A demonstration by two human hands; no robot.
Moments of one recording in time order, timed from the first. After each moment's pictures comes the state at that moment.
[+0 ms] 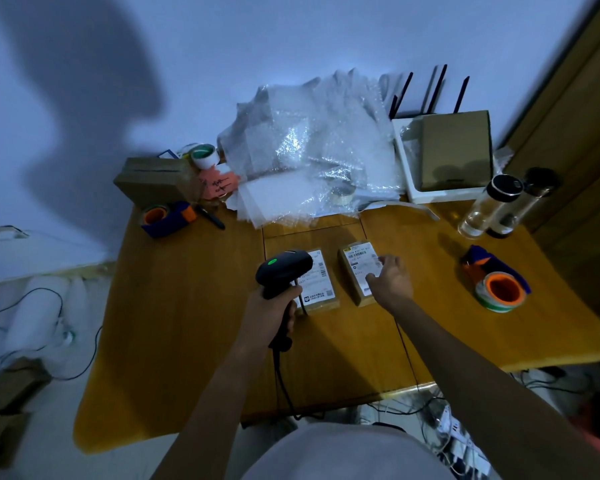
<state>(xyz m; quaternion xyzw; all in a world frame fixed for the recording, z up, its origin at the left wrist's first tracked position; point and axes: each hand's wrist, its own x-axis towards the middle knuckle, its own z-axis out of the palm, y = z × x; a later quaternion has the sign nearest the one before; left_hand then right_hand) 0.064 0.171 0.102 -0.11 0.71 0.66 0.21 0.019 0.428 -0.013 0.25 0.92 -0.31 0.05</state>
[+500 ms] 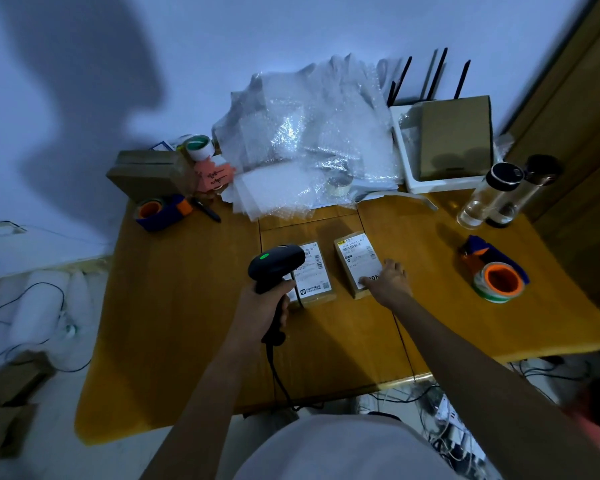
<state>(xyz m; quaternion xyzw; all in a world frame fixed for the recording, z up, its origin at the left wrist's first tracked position) 0.062 0.173 0.102 -0.13 0.71 0.66 0.21 0.025 0.438 -0.038 0.29 0.90 -0.30 0.15</state>
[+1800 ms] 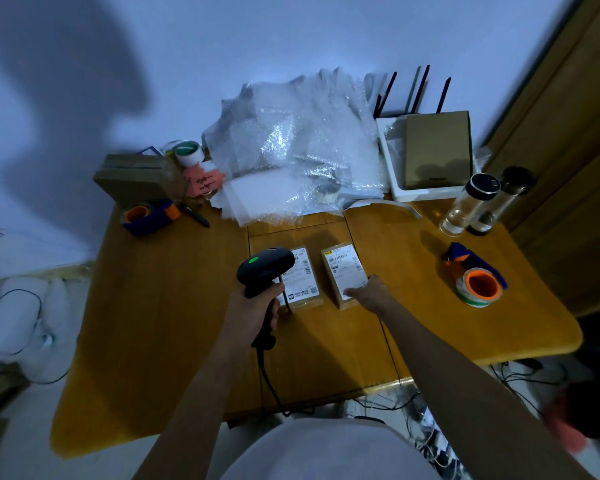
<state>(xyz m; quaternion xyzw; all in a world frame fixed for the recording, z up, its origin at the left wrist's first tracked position) 0.066 0.174 0.105 -0.13 0.71 0.67 0.19 0.033 0.438 -0.035 0.33 0.82 -0.43 0.19</state>
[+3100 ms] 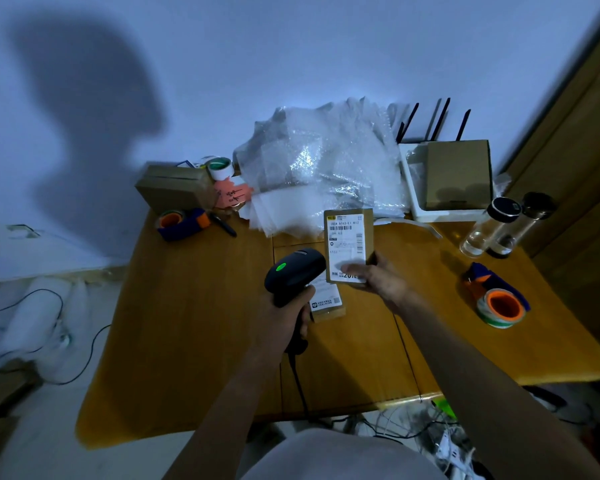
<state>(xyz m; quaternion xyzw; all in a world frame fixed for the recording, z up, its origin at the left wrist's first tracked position) 0.086 0.167 0.112 -0.07 0.68 0.72 0.16 0.021 0.394 0.067 0.19 0.67 -0.70 0.13</state>
